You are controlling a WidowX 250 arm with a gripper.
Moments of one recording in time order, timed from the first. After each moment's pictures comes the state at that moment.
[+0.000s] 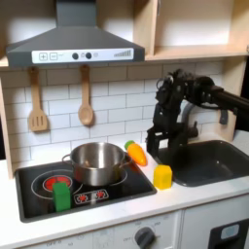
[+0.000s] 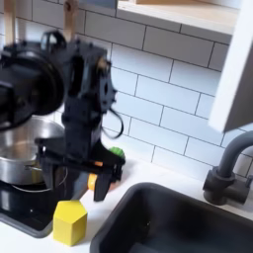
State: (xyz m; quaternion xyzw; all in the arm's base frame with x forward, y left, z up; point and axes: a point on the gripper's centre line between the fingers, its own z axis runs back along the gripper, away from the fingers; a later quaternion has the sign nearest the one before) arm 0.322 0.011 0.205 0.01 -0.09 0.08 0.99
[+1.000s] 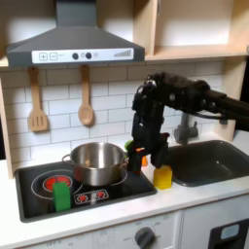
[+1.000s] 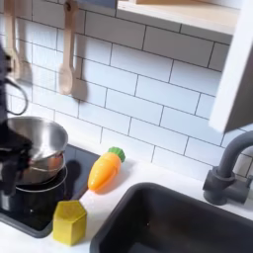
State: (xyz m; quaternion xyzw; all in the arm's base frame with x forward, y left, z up) arm 0.249 0.092 0.218 0.01 -0.06 0.15 0.99
